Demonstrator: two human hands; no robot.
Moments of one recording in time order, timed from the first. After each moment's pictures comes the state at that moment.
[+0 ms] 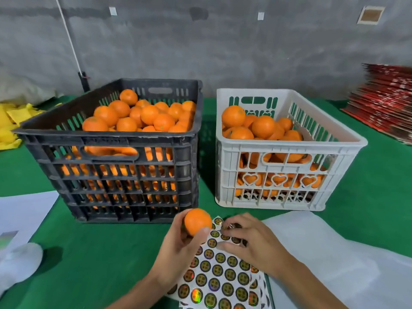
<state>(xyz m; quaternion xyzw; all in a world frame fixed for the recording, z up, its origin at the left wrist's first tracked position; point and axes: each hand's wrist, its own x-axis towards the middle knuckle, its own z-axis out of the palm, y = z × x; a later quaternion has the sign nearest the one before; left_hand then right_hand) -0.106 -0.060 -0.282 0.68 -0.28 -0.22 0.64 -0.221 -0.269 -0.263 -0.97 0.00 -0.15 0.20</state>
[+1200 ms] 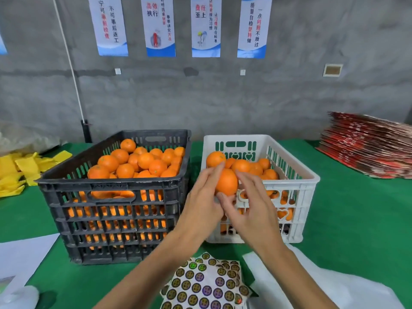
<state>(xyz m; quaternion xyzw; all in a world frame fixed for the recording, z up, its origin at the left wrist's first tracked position) -0.119 -0.151 -0.100 0.72 -0.48 0.09 0.50 -0.224 -0.257 -0.110 -0.84 0.12 -0.49 0.20</state>
